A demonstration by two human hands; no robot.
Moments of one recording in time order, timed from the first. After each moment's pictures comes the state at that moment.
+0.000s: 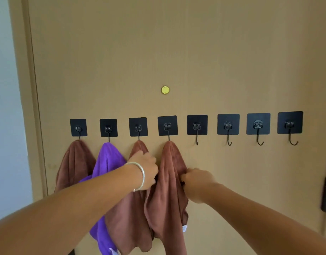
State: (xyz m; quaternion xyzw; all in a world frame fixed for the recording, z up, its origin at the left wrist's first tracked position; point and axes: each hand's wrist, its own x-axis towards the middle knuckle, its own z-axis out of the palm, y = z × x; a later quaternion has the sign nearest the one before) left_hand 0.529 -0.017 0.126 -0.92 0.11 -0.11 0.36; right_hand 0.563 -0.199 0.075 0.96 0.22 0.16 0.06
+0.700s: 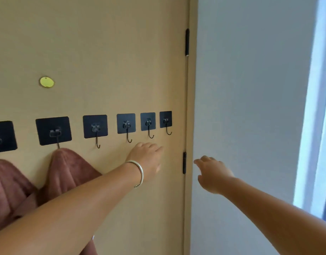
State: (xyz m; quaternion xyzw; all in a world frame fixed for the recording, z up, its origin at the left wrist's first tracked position) left_hand 0.552 -0.220 0.126 -0.80 0.49 -0.34 0.05; right_hand 0.405 -0.398 0.090 0.95 -0.22 0.20 0.07
